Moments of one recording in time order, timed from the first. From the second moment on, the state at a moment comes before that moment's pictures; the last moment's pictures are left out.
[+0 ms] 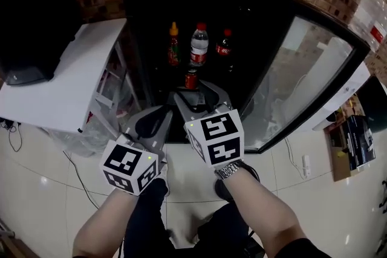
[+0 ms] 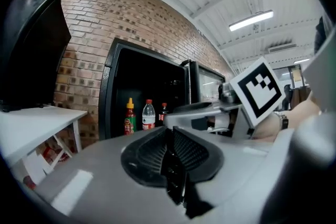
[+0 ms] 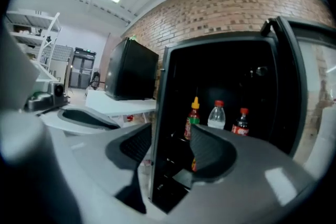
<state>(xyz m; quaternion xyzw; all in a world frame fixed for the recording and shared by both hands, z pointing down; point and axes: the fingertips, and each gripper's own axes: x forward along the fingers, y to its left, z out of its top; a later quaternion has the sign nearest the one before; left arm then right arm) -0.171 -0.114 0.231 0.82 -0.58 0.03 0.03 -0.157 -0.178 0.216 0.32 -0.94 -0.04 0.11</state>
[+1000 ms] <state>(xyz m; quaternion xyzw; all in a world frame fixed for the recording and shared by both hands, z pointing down) -0.272 -0.227 0.250 0.80 -0.59 0.05 0.02 -0.273 -0.369 0.269 0.39 -0.91 -0.01 0.16</state>
